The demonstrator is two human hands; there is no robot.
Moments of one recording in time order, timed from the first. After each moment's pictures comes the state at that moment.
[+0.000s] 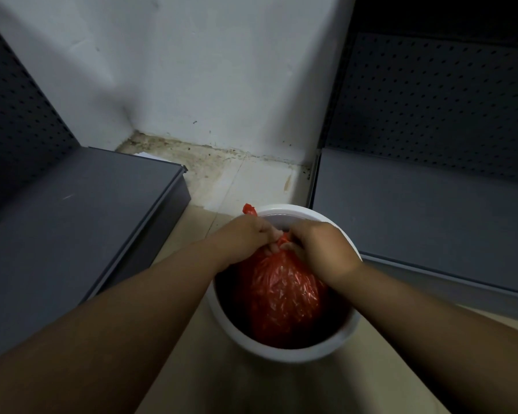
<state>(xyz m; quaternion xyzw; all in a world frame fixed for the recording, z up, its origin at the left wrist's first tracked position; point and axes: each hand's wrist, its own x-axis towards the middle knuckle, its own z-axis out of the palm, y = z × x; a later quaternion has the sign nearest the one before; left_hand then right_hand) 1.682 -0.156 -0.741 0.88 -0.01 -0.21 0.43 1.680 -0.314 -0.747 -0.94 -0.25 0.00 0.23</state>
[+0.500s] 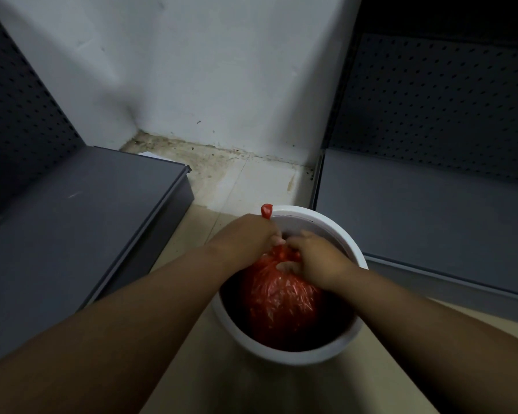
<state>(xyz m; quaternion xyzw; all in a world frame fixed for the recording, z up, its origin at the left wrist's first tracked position) 1.683 -0.163 -0.731 0.97 -0.14 -0.17 0.13 1.685 -0.310 -0.769 -0.94 -0.23 0.17 0.21</state>
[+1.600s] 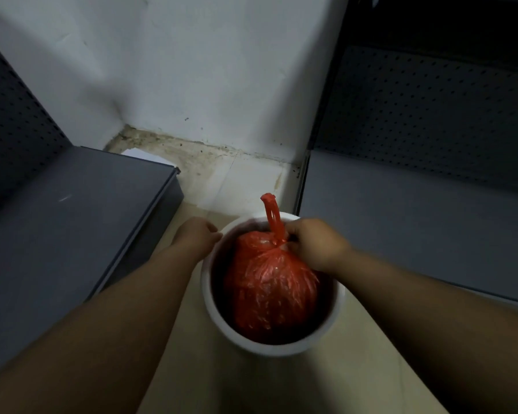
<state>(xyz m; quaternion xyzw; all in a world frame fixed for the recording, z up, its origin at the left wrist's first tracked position) 1.700 -0.106 -0.746 0.91 0.19 -0.15 0.34 1.698 -0.322 -0.698 -0.95 -0.16 0.20 0.21</state>
